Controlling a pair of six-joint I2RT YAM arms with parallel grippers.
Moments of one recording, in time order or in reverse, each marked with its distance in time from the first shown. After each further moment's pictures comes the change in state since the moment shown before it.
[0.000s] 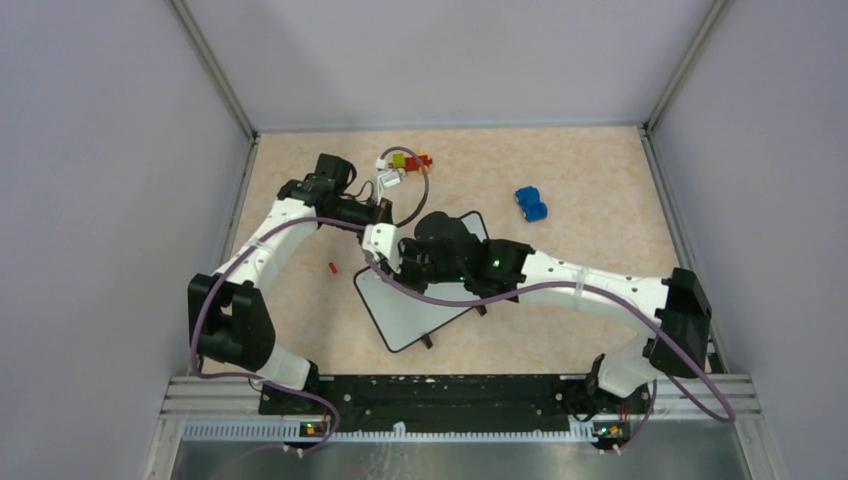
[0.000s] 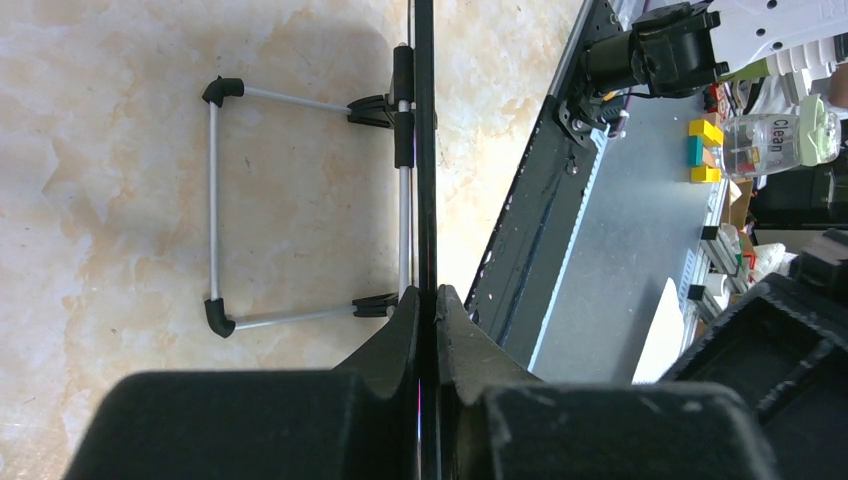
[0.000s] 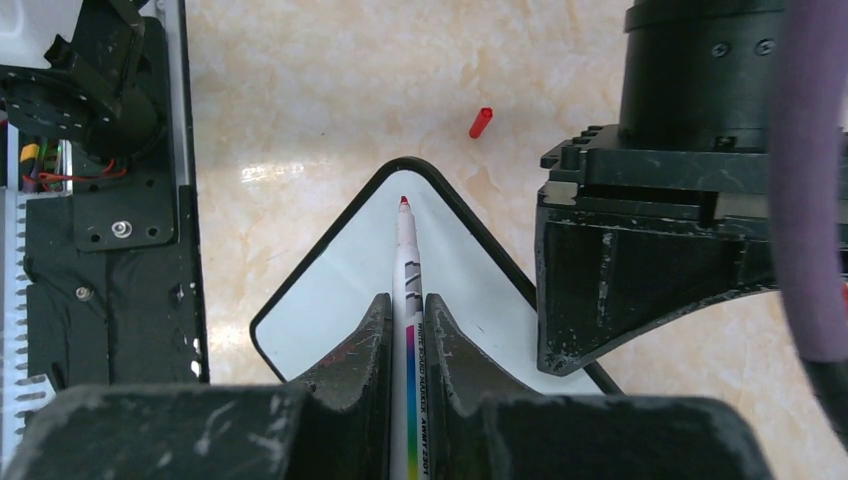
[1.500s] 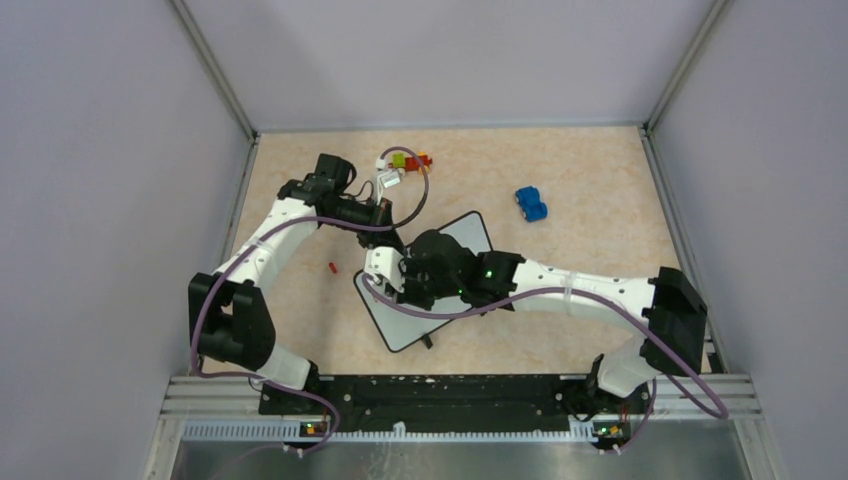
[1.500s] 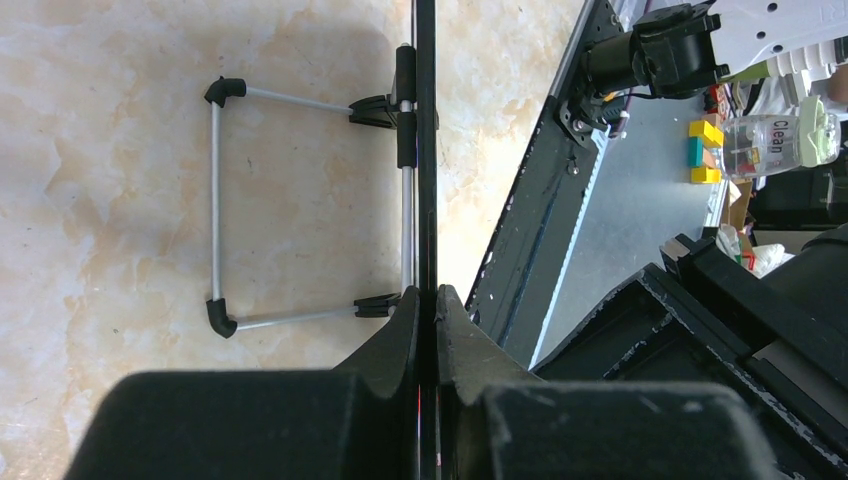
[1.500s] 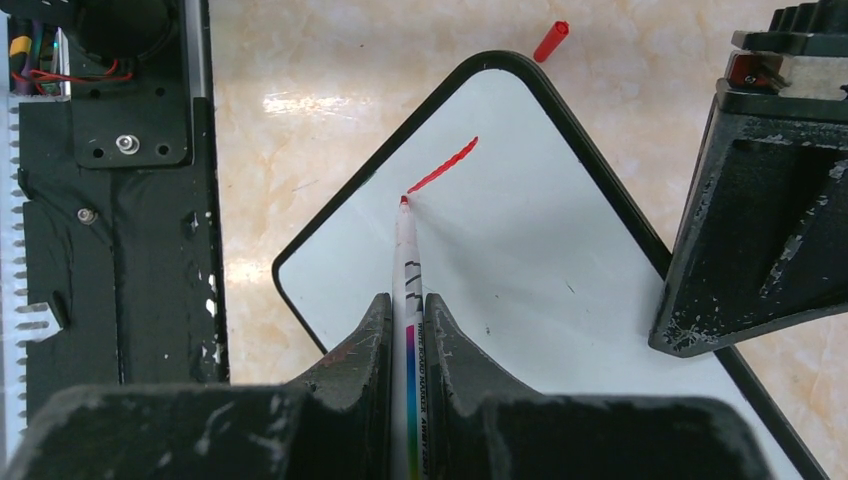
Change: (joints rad) left arm 0.002 0.005 0.000 0.002 0.000 0.001; right arm 0.019 0.026 -0.093 -0.027 -0.018 -0.022
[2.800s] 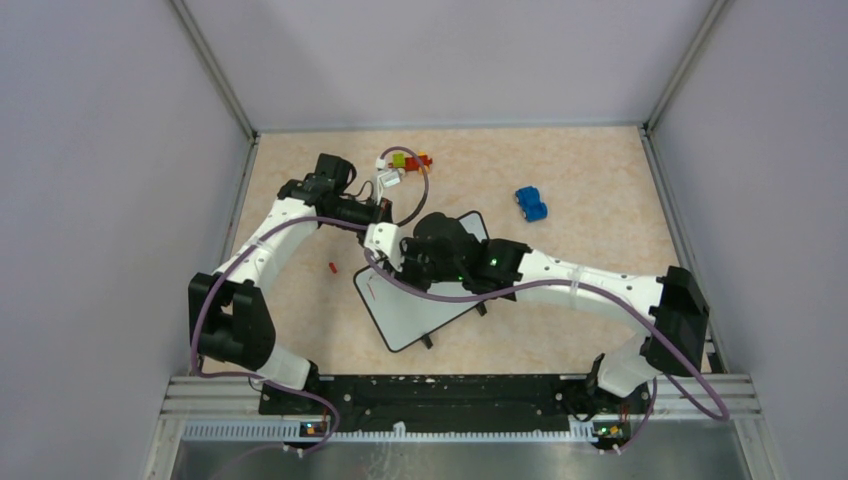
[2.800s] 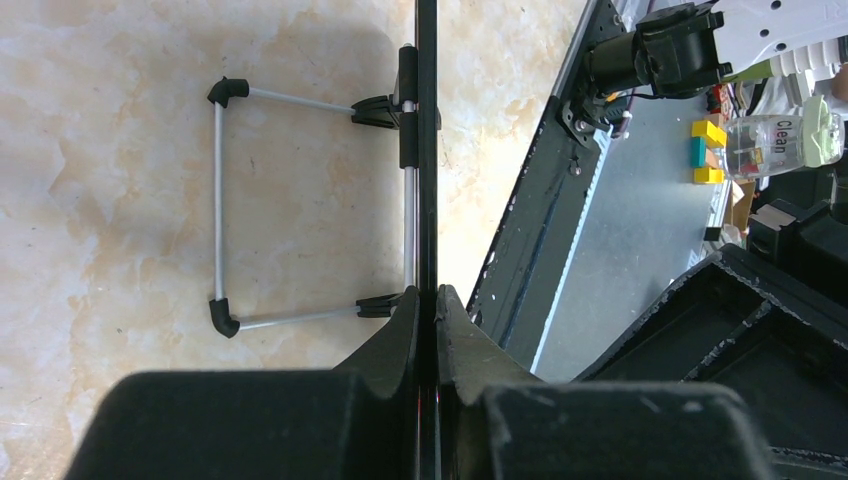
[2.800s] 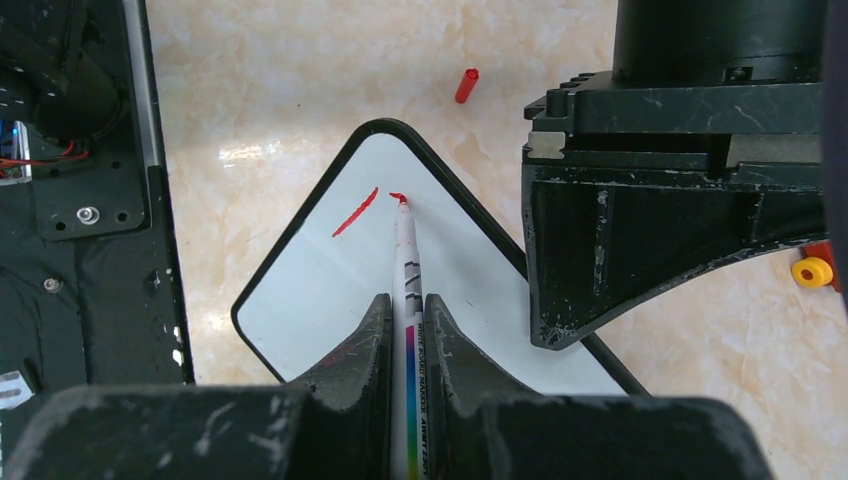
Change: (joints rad) left arm 0.000 0.000 0.000 0.001 -0.003 0.001; right arm -0.042 -0.002 0.078 0.008 0.056 0.032
